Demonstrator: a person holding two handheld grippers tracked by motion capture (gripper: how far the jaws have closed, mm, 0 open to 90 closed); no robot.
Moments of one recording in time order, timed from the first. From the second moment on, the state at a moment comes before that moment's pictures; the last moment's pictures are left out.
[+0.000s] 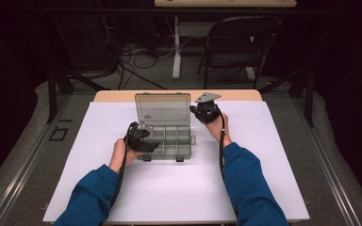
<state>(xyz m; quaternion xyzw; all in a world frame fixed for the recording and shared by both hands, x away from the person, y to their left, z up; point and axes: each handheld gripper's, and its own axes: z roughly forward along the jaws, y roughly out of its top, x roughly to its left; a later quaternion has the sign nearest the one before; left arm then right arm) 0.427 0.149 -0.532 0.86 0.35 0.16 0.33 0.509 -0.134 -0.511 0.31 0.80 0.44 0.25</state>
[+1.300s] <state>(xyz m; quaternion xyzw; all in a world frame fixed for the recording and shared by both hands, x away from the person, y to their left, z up) 0.499 0.201 -0.478 0.79 0.36 0.21 0.45 0.507 -0.136 -0.507 0.31 0.81 0.43 0.26</state>
